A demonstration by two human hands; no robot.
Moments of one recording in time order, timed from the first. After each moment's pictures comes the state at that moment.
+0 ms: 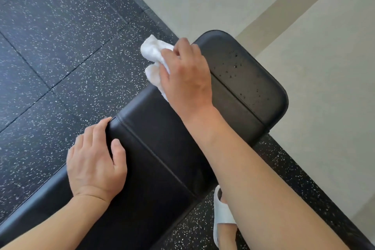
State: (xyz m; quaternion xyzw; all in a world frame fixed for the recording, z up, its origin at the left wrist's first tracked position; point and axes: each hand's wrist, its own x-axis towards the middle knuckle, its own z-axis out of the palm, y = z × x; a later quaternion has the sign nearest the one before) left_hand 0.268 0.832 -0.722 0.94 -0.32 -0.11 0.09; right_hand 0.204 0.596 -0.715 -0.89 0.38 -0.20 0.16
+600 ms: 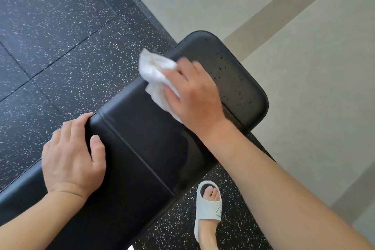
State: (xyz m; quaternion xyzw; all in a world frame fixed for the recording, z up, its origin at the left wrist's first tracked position) left_hand 0.268 0.831 -0.723 0.94 -0.32 -0.11 0.08; right_hand 0.141 0.585 -0.713 -0.93 0.26 -0.20 0.18
